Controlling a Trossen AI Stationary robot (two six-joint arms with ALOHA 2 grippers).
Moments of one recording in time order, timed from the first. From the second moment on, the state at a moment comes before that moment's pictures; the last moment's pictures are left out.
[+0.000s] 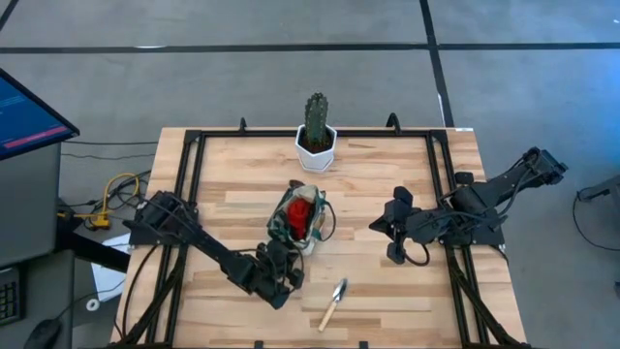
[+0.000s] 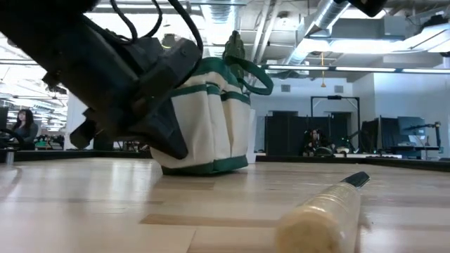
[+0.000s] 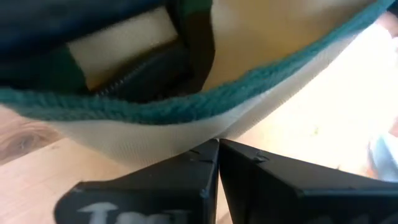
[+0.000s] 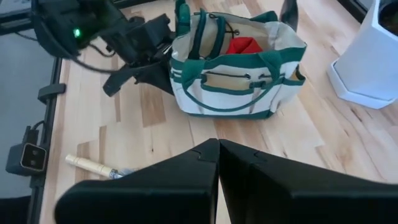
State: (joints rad) left arm -0.57 1.95 1.01 -0.18 -0.86 -1.43; right arm 0.49 1.13 1.09 -0.75 0.48 0.56
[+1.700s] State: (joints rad) left arm -0.76 1.30 1.01 -0.16 -1.03 -0.84; right arm -0.10 1.97 1.72 -0.93 -0.05 -0.07
